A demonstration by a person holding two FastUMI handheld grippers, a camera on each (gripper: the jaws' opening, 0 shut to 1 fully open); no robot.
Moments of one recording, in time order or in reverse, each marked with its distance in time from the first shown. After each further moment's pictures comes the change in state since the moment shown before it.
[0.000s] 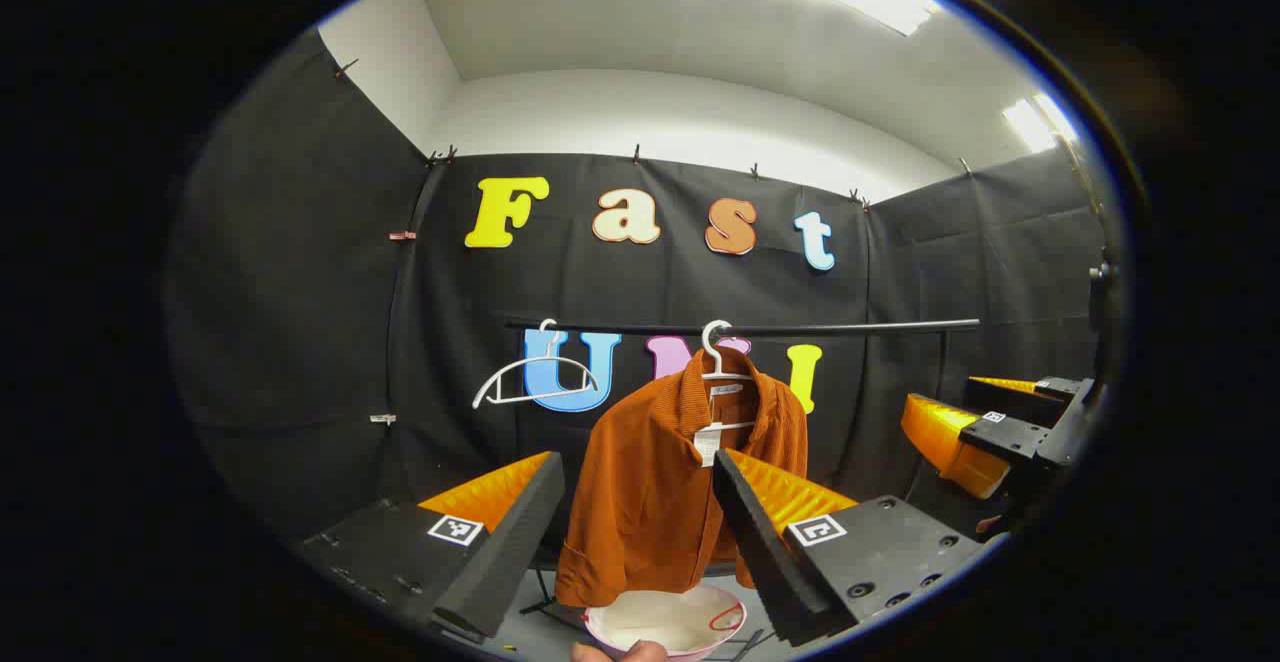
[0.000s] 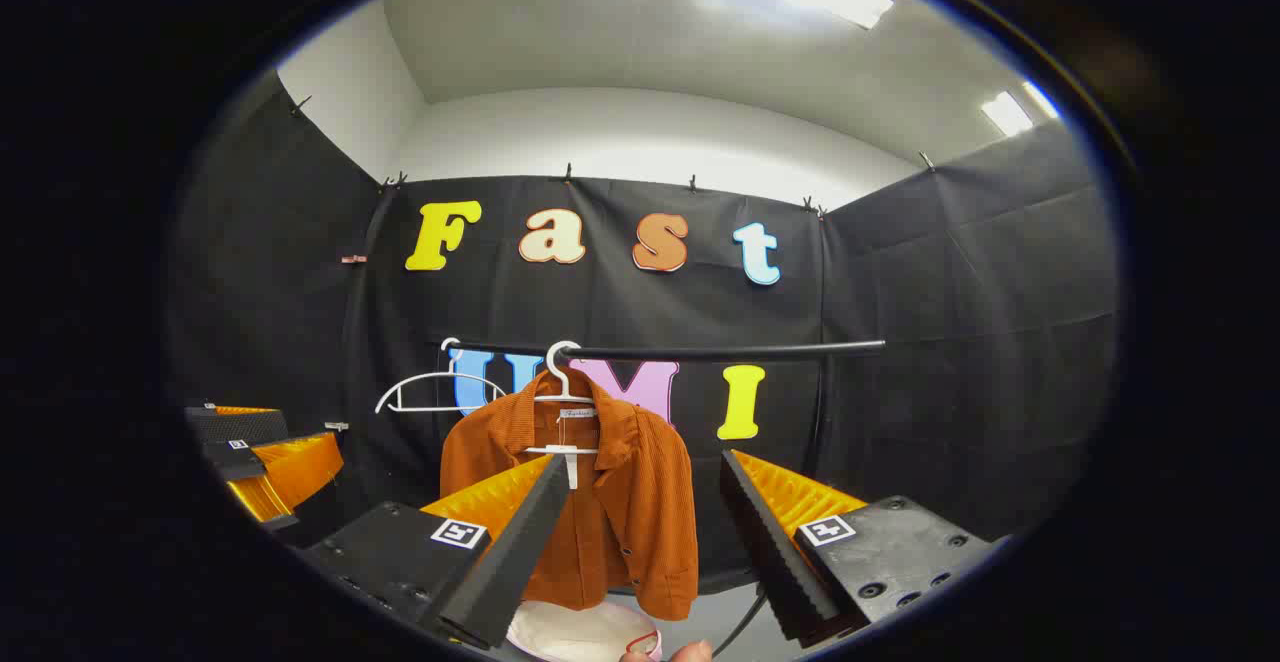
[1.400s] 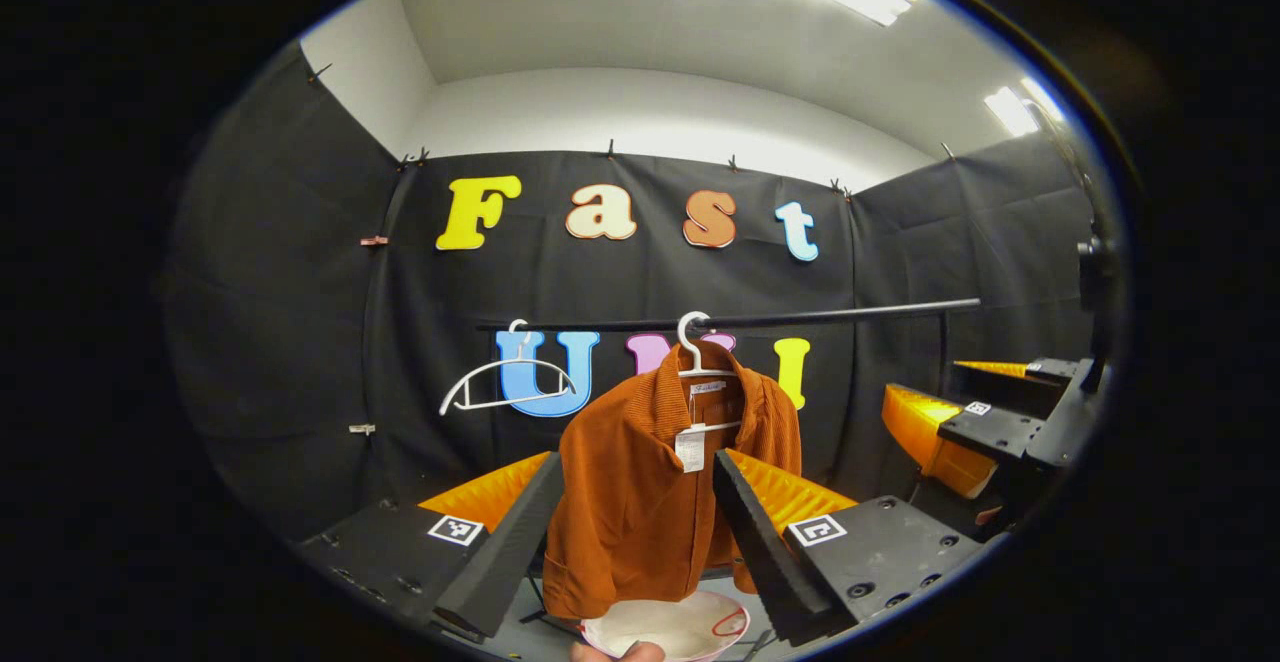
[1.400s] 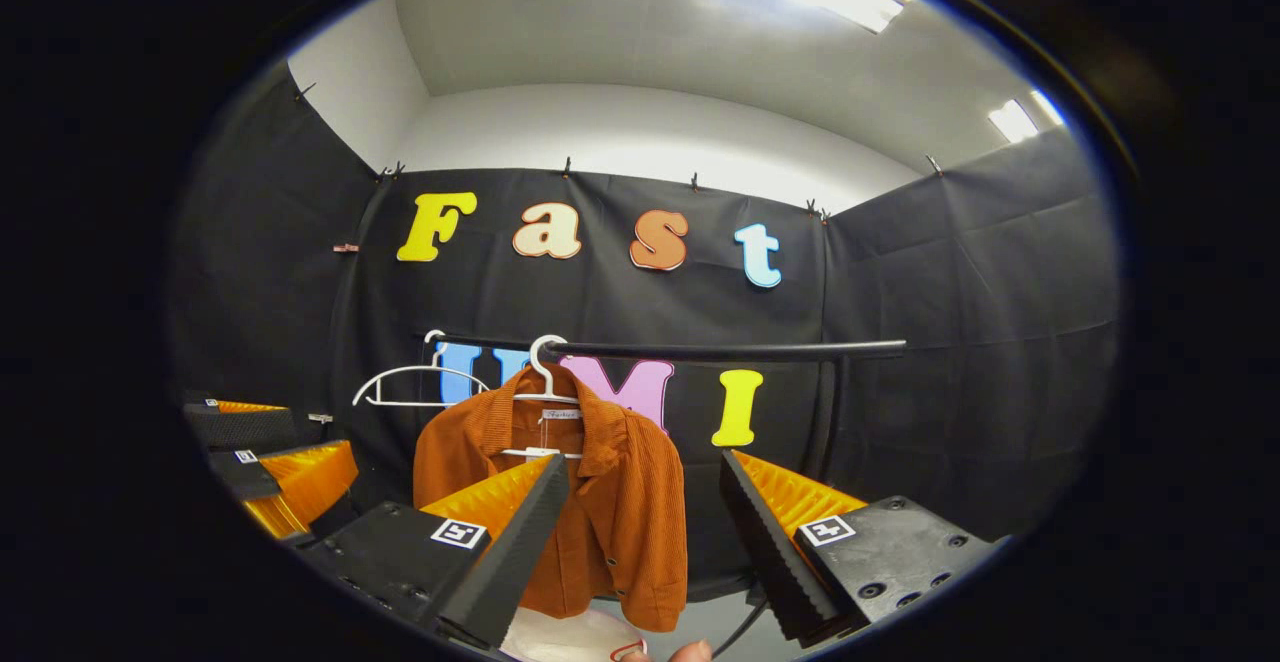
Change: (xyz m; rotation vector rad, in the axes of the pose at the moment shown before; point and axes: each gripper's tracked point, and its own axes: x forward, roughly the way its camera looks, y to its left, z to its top) left arm 0.067 -0.037 -0.023 0.069 -0.001 -0.042; right arm 0.059 -0.013 -0.025 -0.022 -0.005 -0.004
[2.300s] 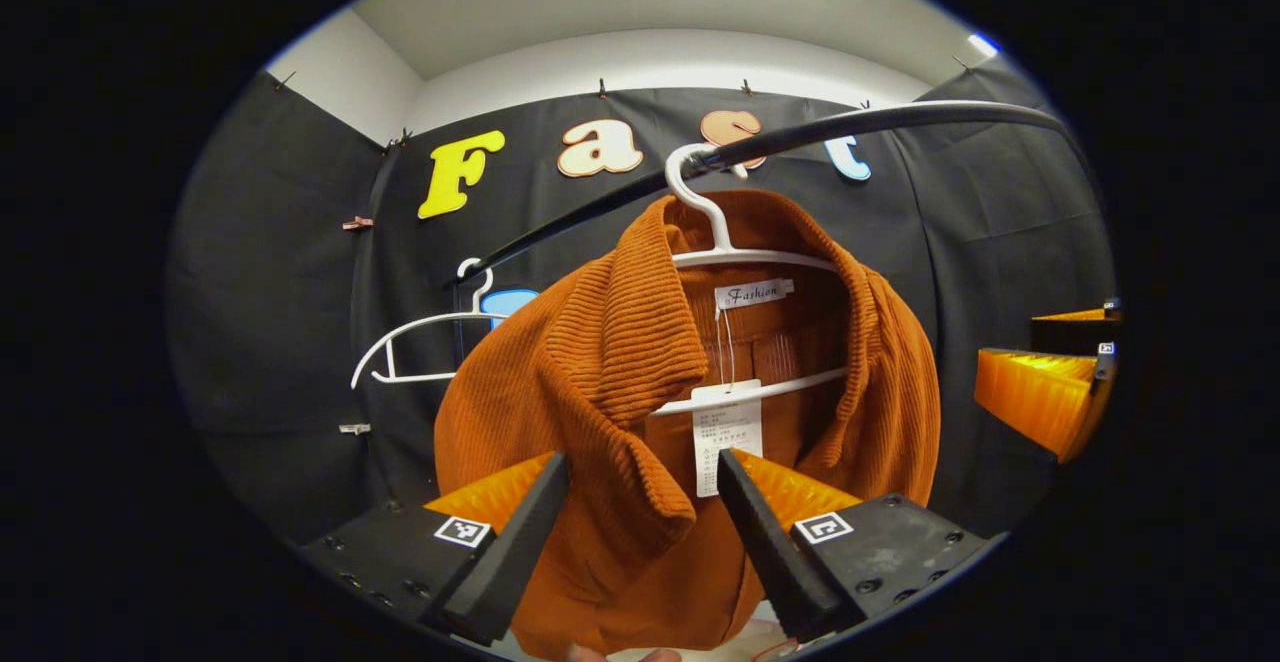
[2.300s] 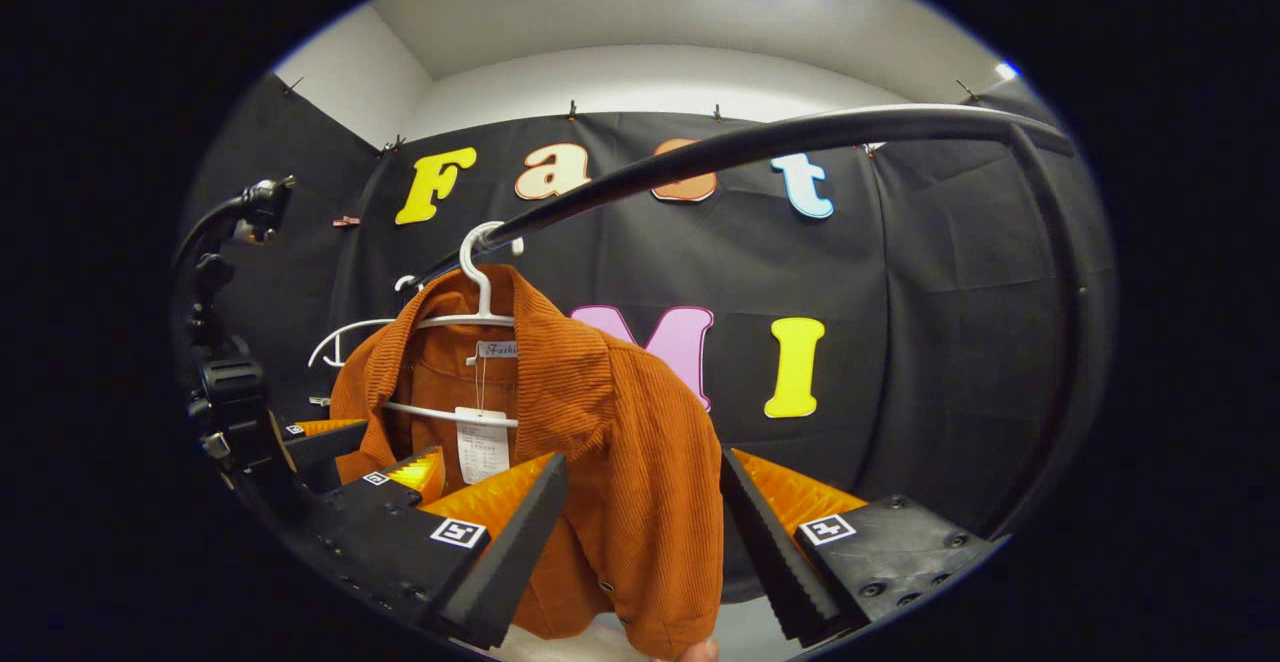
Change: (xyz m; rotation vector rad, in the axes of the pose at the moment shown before) left arm 0.241 -0.016 -0.123 0.092 0.041 0.171; right arm 0.171 -0.002 -0.135 0.054 0.066 0.158
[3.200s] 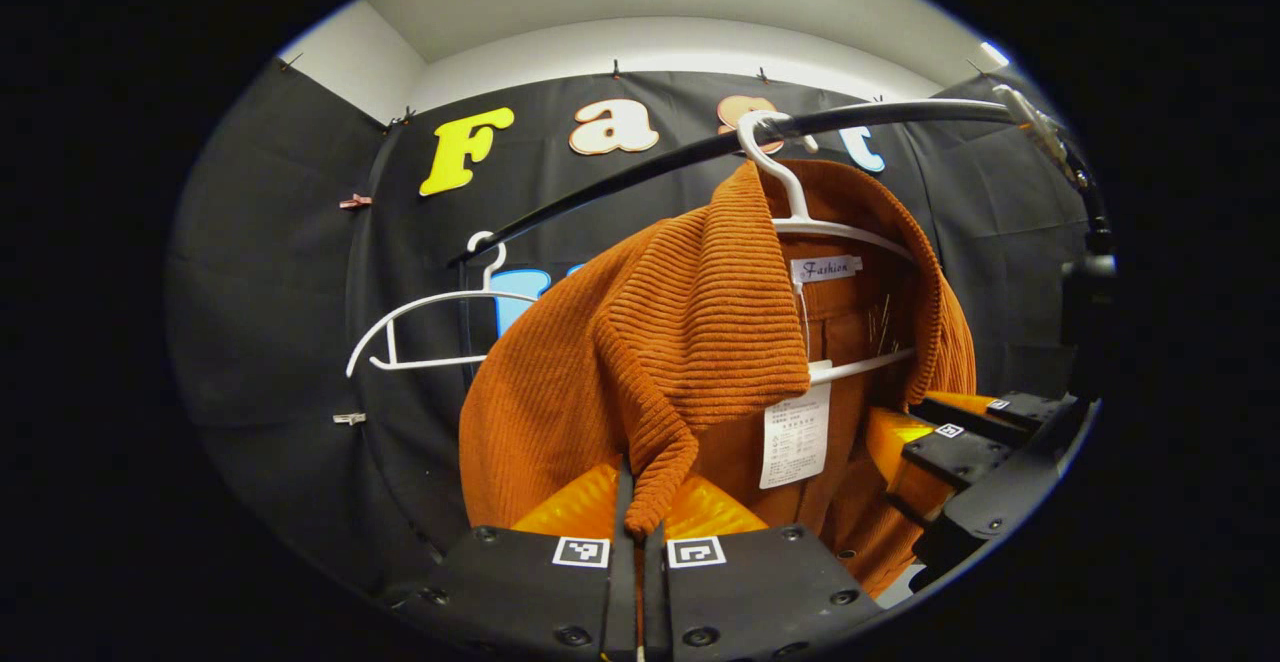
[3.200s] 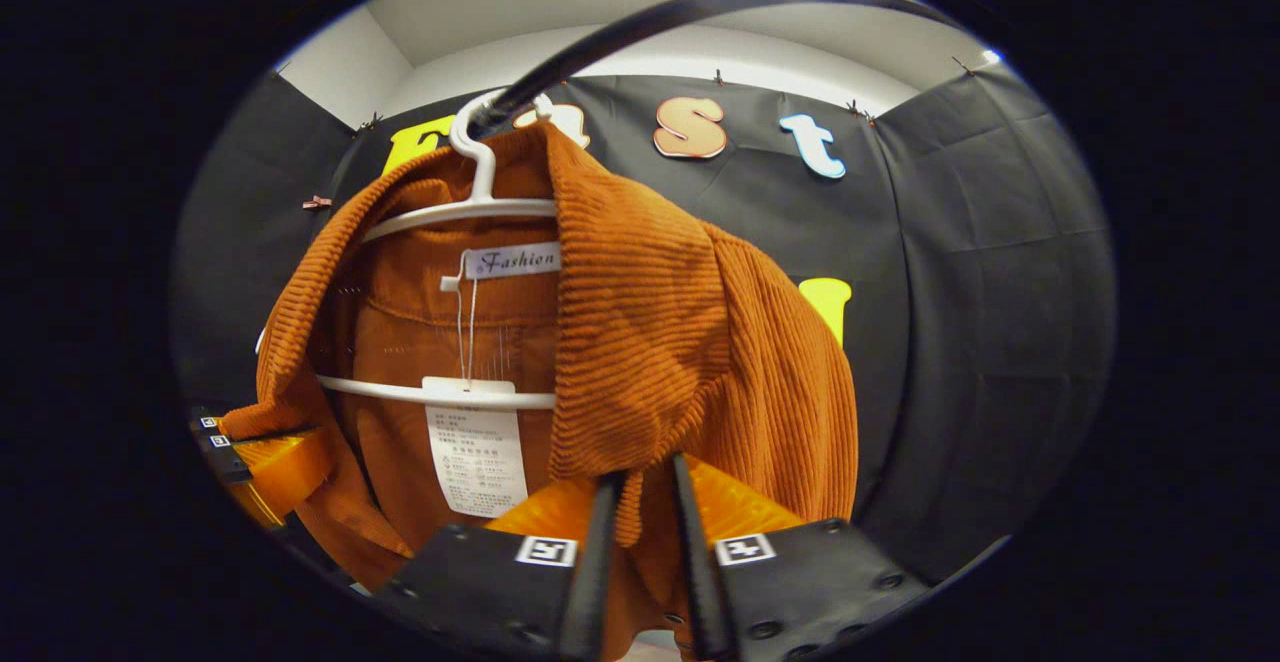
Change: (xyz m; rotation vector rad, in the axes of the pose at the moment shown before) left arm 0.018 0.030 -0.014 -0.036 0.050 -0.054; right arm 0.094 0.049 -0.076 0.061 0.063 -0.064
